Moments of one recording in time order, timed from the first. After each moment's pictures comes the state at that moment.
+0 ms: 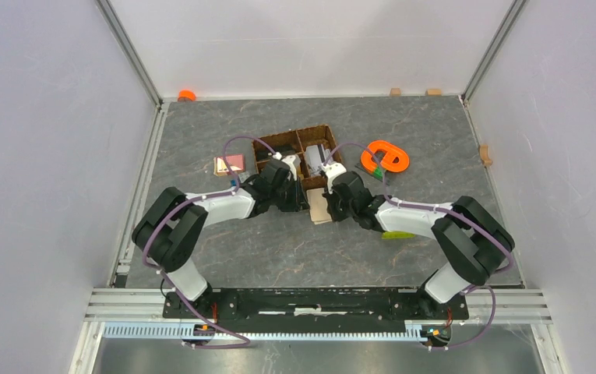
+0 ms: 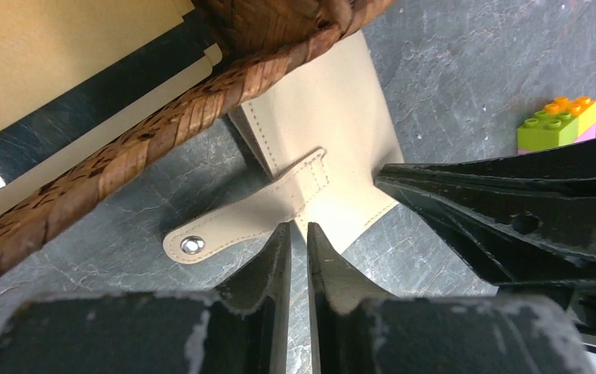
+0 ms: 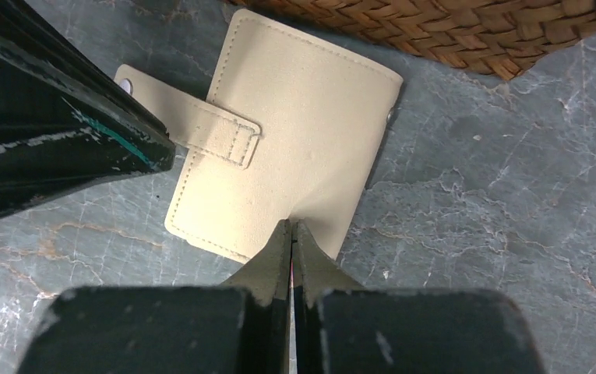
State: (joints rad) left arm -0.65 1.68 0.84 0.06 0.23 -0.59; right arm 0.74 1.59 0.73 0.07 0.07 0.21
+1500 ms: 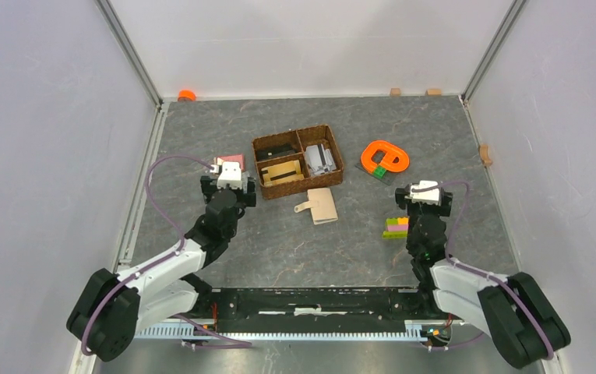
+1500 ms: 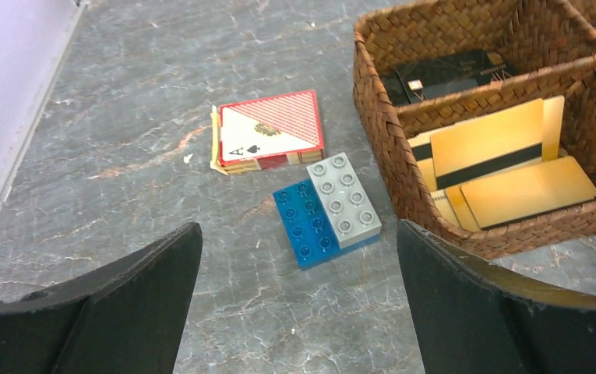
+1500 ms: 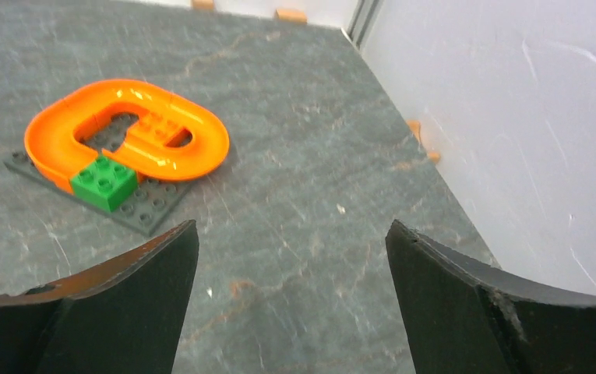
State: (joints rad) left arm -0.57 1.03 0.35 0.40 -0.60 -0.04; right arm 0.40 0.98 0.01 0.97 0.67 -0.26
